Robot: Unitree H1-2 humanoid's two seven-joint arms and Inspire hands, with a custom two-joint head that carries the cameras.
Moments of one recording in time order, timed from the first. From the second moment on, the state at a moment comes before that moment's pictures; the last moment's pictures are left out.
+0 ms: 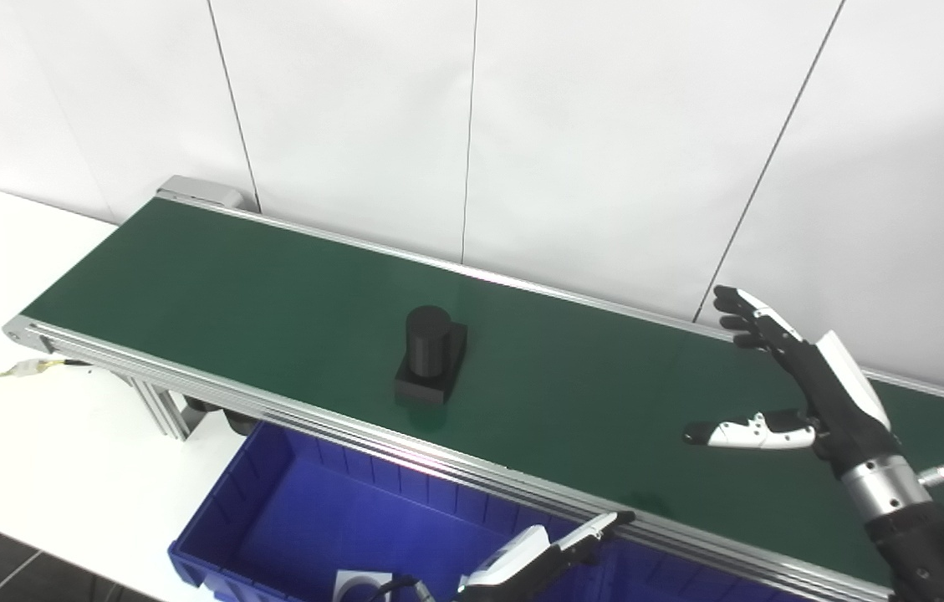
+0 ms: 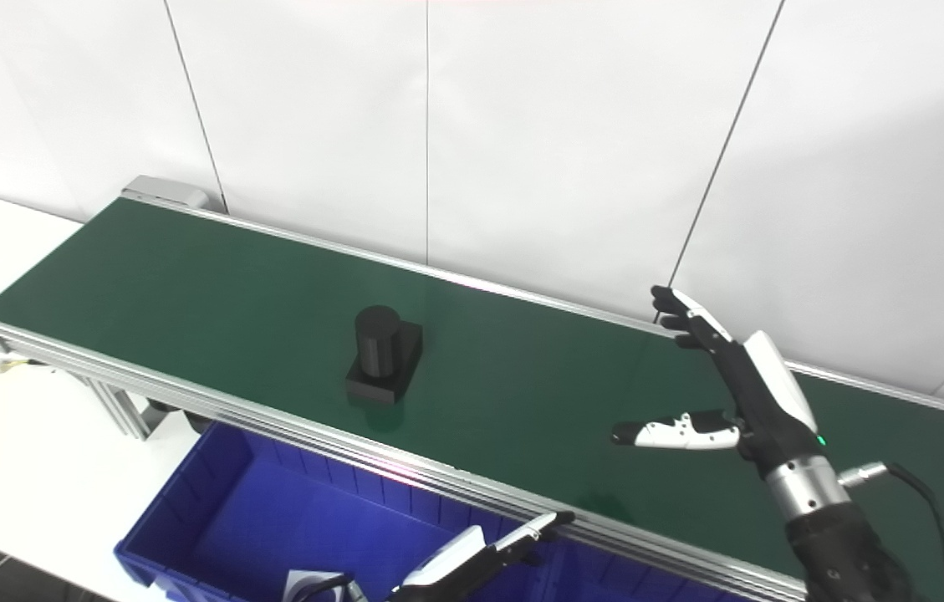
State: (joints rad) left arm 0.03 0.02 -0.40 0.32 0.45 -0.42 -0.04; right arm -0.45 -0.31 0.19 0.10 -0.27 -0.09 0.27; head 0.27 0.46
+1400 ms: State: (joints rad) left arm 0.03 0.02 -0.41 0.32 0.45 -0.42 -0.04; right arm -0.62 -0.17 0.34 0.34 -0.39 -0.09 0.30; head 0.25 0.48
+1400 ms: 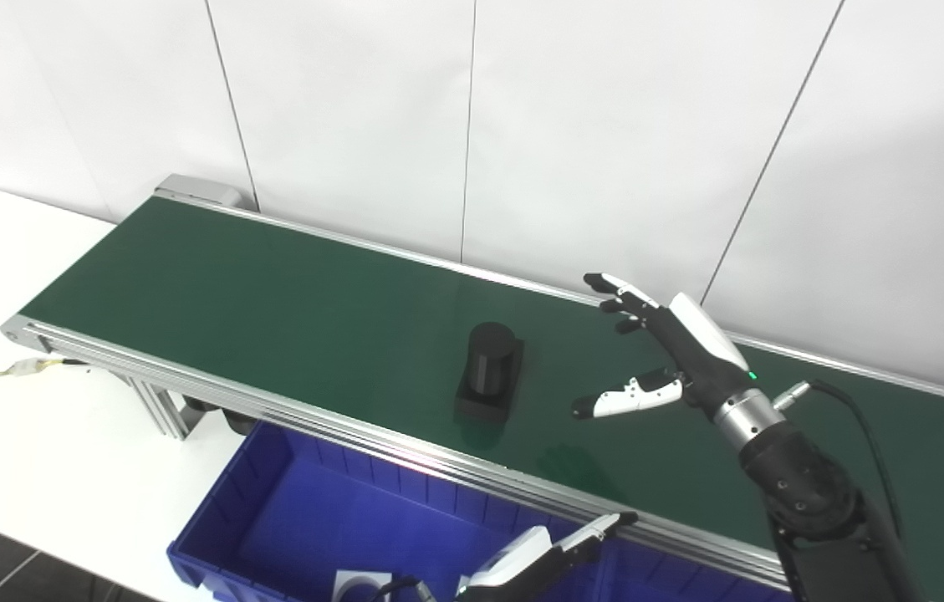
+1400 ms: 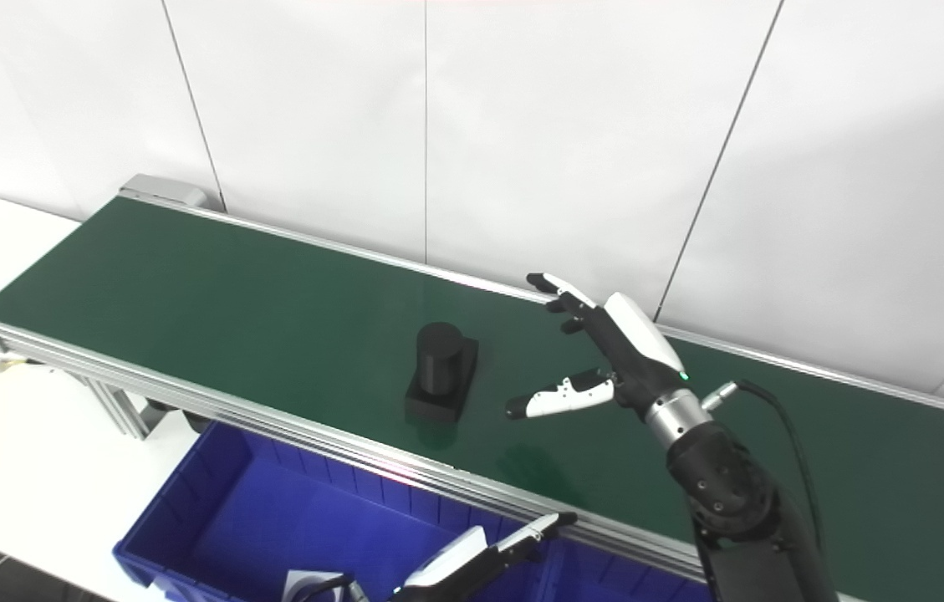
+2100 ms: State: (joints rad) left arm 0.08 0.02 -0.41 0.25 0.48 -0.42 0.00; right arm -0.69 -0.10 0.36 0.49 -0.45 -0.07 0.29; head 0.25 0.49
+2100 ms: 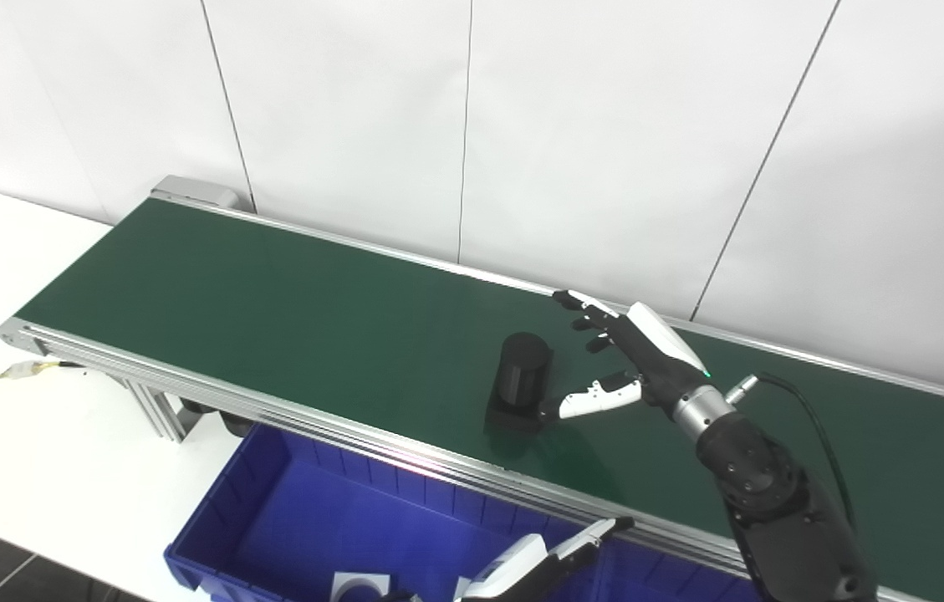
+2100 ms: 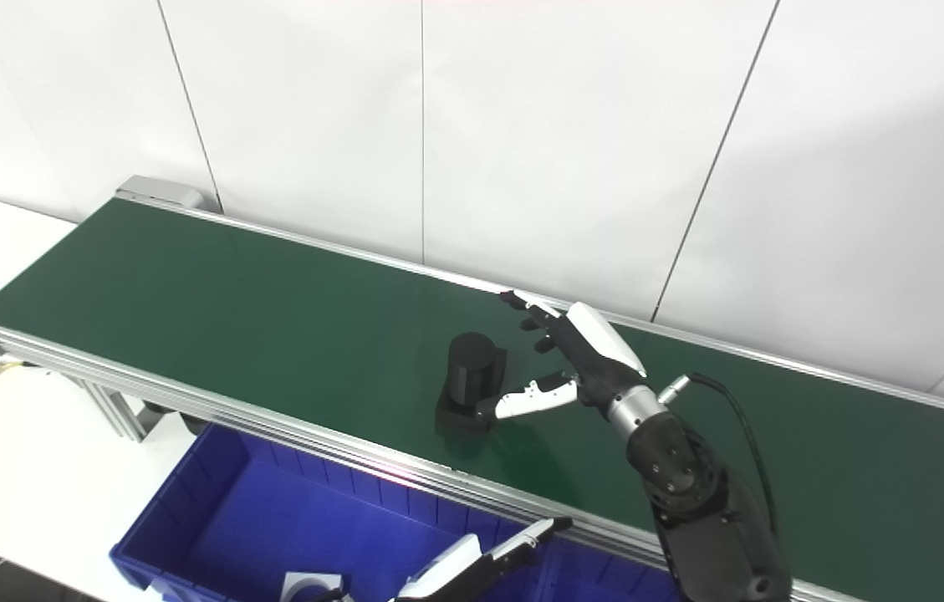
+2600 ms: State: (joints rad) left arm 0.14 0.02 -0.41 0.19 0.50 -0.42 0.02; right arm -0.71 -0.04 0.39 0.56 -0.51 -0.04 0.26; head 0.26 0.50
